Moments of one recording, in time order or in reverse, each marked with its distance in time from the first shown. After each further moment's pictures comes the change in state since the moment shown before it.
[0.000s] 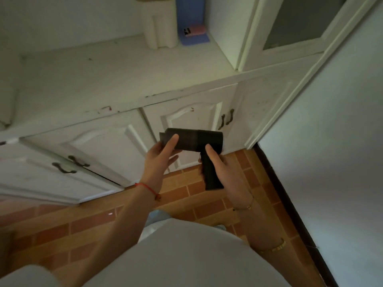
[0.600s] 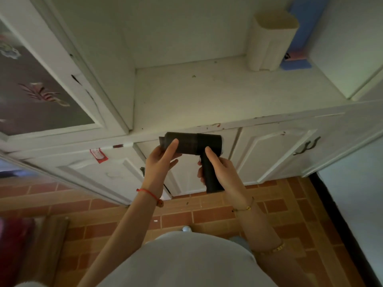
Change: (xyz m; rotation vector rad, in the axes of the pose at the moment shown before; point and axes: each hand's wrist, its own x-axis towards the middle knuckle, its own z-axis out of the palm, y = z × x) left_hand 0.045 0.068 -0.291 -0.032 0.192 0.114; right_hand 0.044 -0.011 0.306 -0.092 -0.207 -0.066
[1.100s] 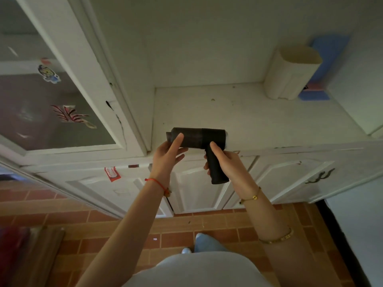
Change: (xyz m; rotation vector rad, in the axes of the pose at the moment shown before) left_hand 0.079 0.047 -0.022 -0.075 0.004 0.035; right_hand 0.067 -0.067 0.037 -0.180 0.000 -0.035
